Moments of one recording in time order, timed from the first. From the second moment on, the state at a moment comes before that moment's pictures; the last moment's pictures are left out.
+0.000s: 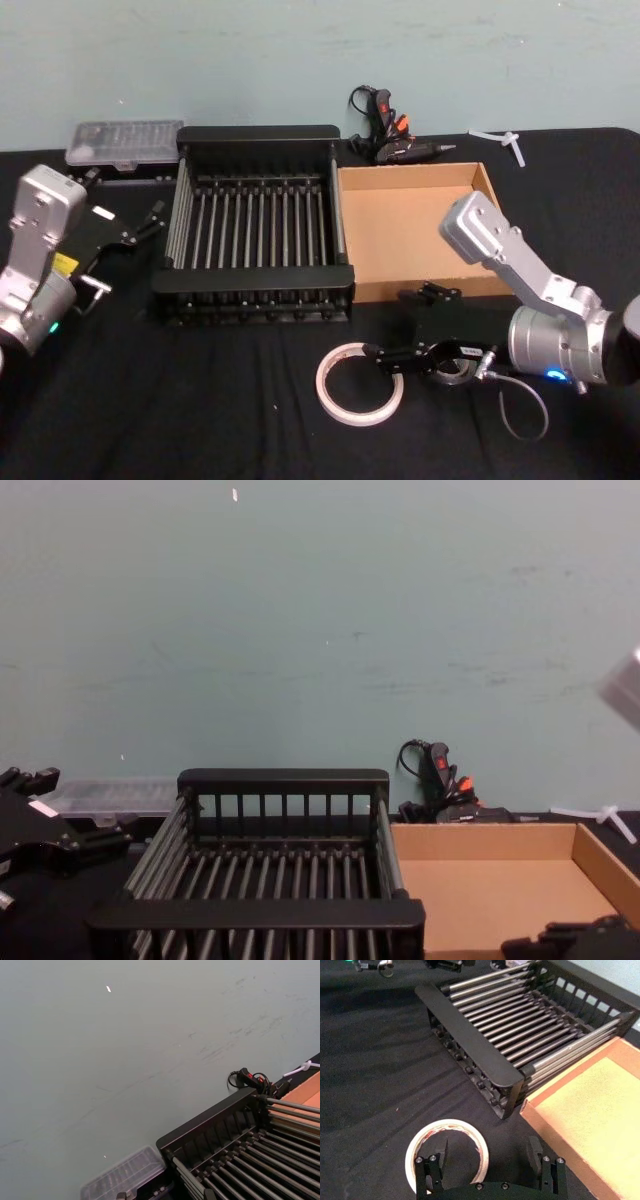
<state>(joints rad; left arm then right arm) -0.20 0.60 0.45 -1.41 -0.25 -0.12 0.03 0.18 0.66 -0.52 -1.76 0.35 0.48 0.50</state>
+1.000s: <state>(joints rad) -0.20 0.60 0.45 -1.41 -0.25 -0.12 0.03 0.26 0.62 -0.61 -1.66 0.26 0.50 0.56</state>
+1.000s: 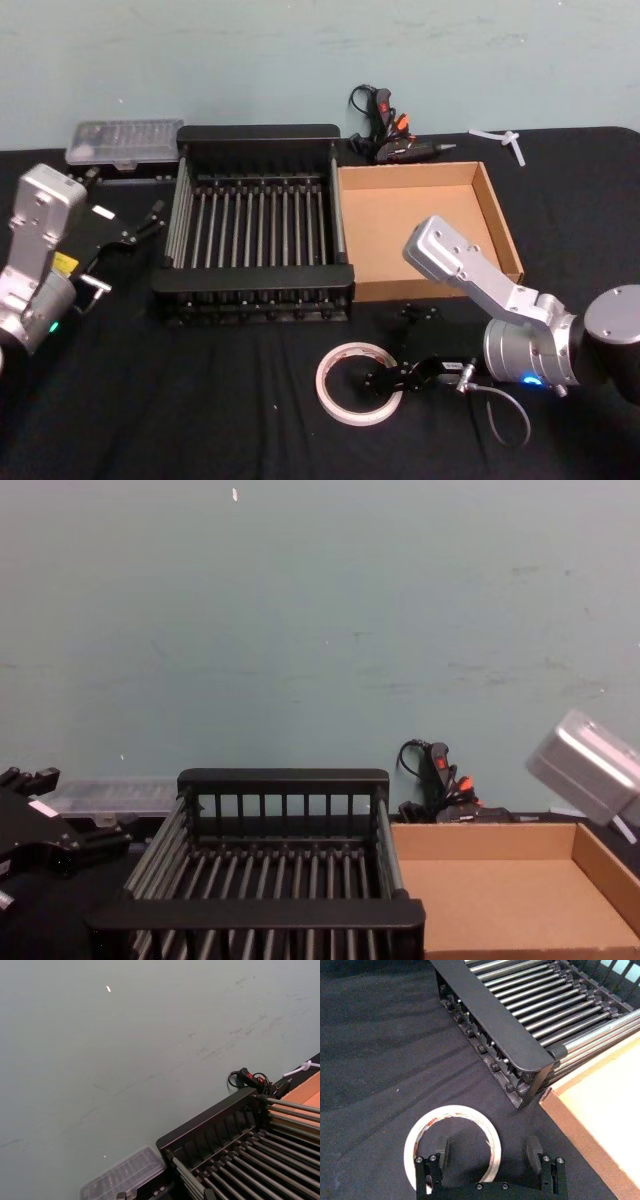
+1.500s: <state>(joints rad) -0.20 0.60 0.45 -1.41 -0.25 -0.12 0.03 0.28 0.61 -0.63 -1.63 0.25 0.51 0.58</state>
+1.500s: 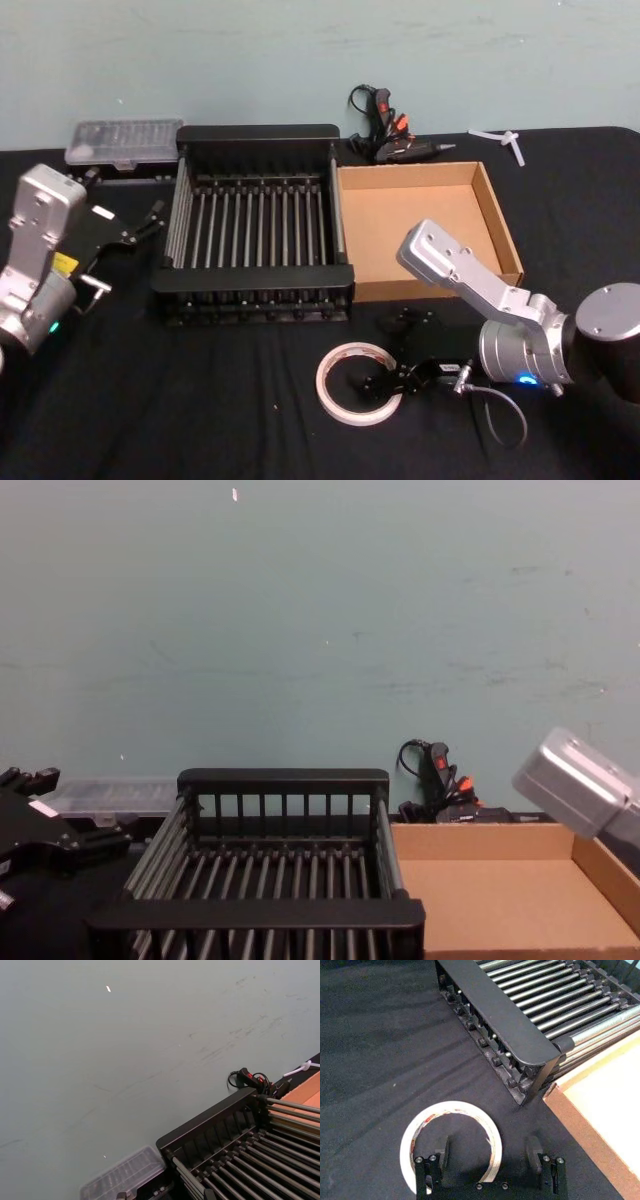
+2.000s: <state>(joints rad) -0.20 0.60 0.45 -1.41 -0.25 -0.12 0.03 0.30 0.60 -0.64 -1.61 0.24 0.51 0.59</state>
